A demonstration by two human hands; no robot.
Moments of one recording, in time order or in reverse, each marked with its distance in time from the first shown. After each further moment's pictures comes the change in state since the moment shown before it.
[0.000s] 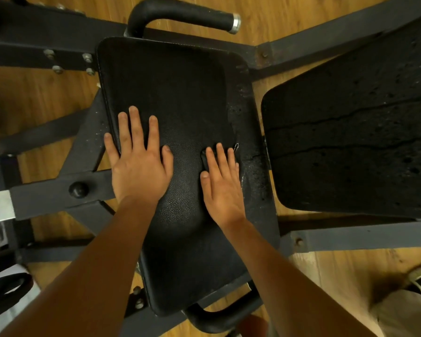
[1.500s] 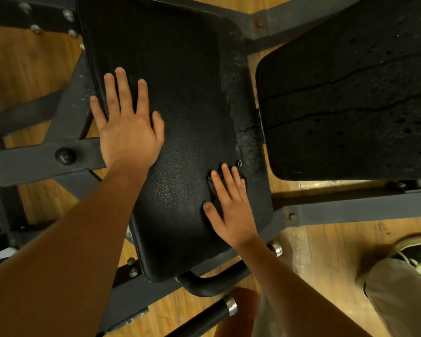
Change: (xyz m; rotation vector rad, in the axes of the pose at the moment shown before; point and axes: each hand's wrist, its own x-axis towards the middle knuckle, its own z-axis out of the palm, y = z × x) left_hand 0.000 0.001 0.003 -0.017 0.035 0.011; right_hand -0.106 0.057 0.012 -0.031 -0.059 -0.102
